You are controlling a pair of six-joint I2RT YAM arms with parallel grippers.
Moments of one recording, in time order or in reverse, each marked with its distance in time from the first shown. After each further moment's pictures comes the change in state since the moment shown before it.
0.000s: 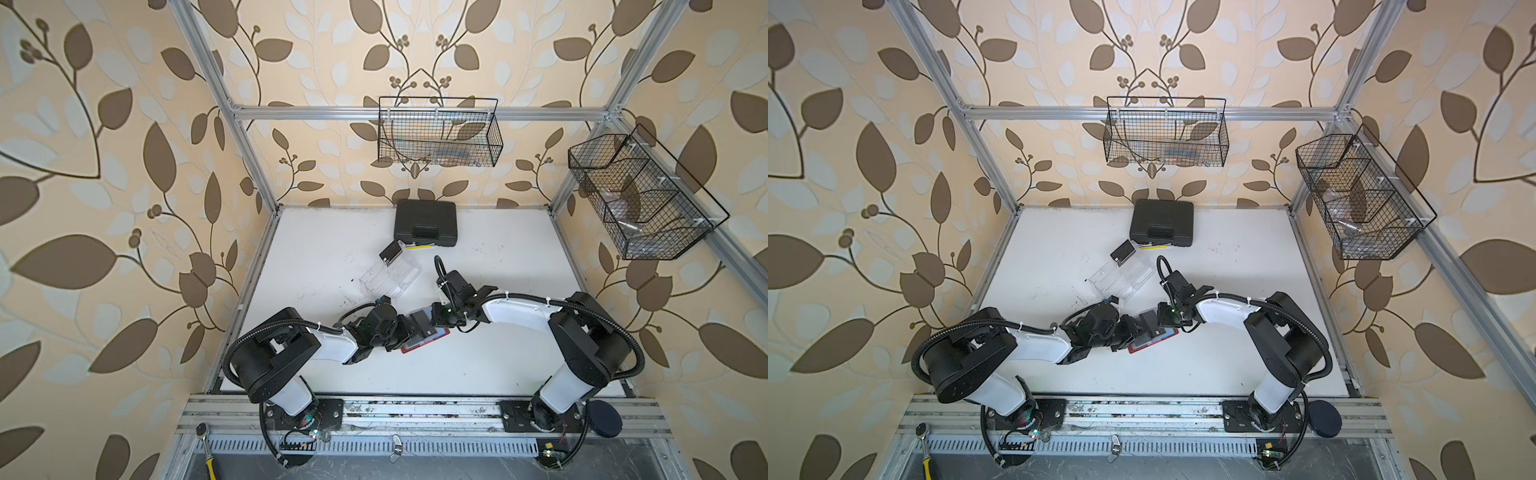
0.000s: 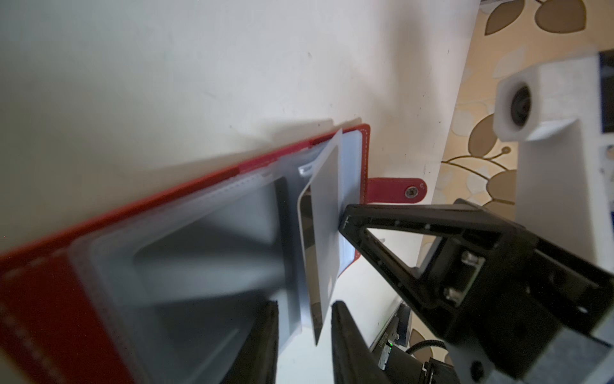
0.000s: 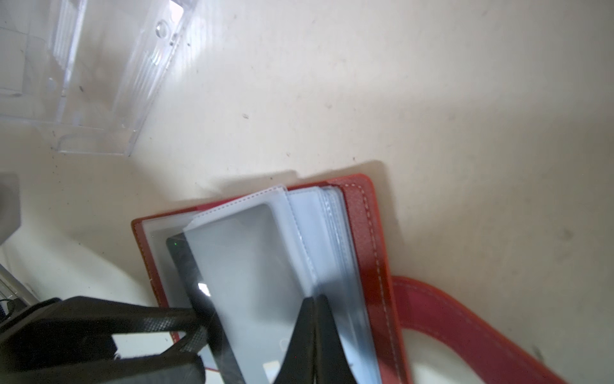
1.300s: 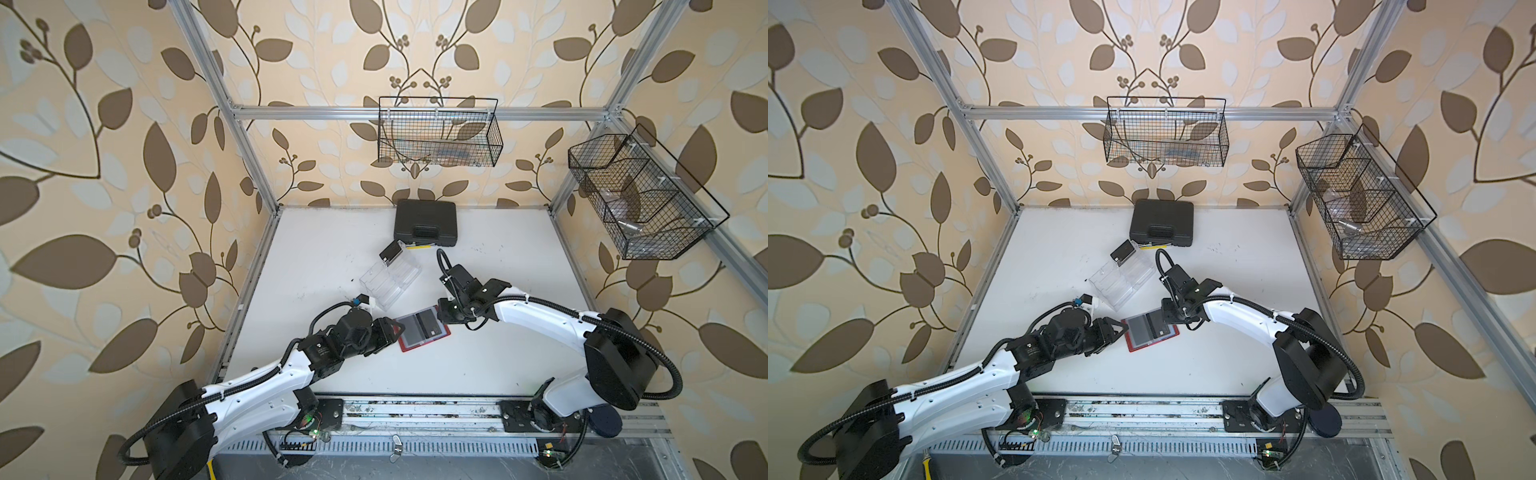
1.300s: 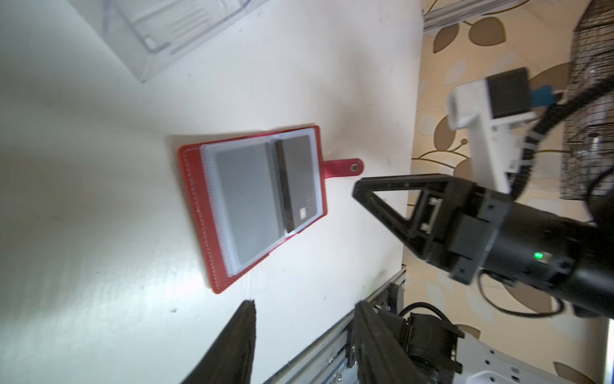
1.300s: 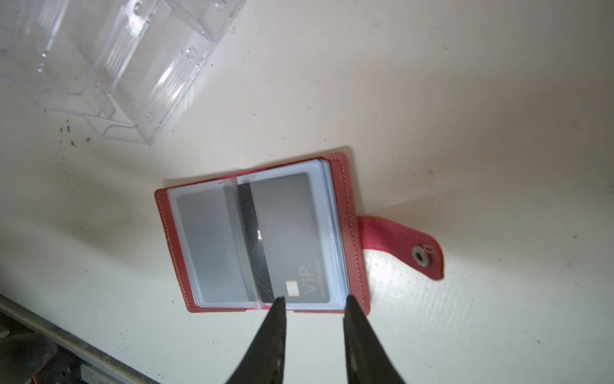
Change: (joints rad) left arm 0.000 -0.637 -0.020 -0.550 -0.081 0.091; right arm 0.024 -0.147 0.094 -0.265 0.124 -0.018
